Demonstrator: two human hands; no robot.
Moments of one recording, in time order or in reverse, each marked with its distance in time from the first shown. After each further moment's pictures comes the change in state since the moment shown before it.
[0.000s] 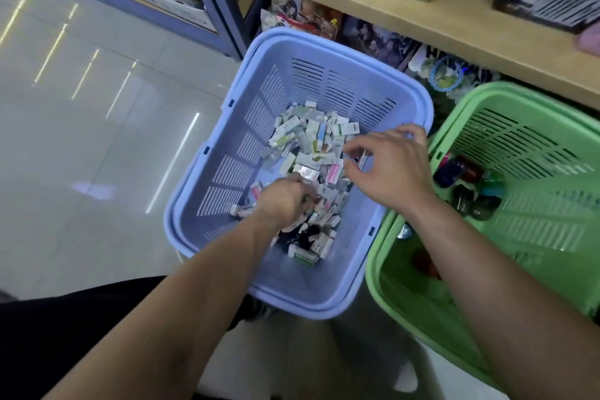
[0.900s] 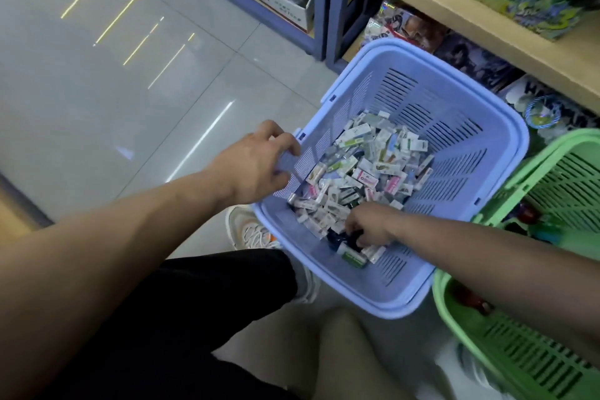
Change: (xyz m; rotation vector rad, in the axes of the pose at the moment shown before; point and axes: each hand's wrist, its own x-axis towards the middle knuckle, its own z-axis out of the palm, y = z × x) left_hand -0.149 -0.097 -0.132 -0.025 0.249 -0.011; right_hand 0.005 -0.059 0.127 -0.309 -1.078 -0.264
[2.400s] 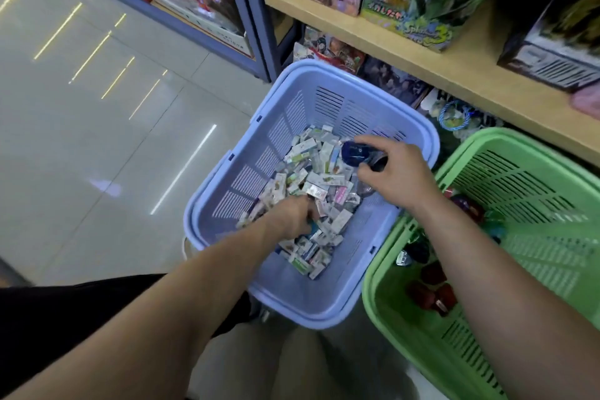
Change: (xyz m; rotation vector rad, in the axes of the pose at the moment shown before) left_hand 0.104 0.093 0.153 -0.086 -0.325 -0.027; right_hand -0.141 0.065 -0.068 0.781 0.937 0.112
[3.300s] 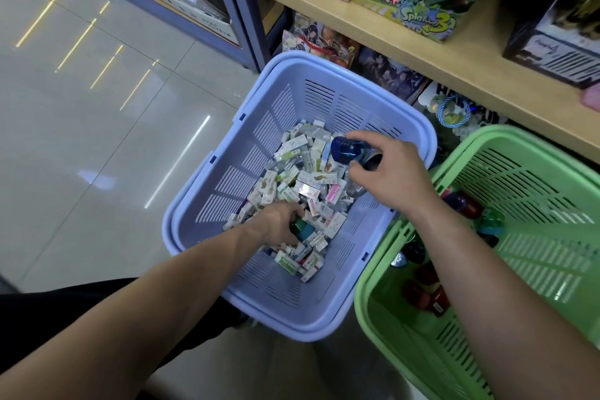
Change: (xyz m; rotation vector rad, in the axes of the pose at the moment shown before) left_hand 0.013 -0.017 0.025 -0.352 -0.126 -0.226; right_hand 0.007 0.005 0.000 0.066 0.007 -0.013
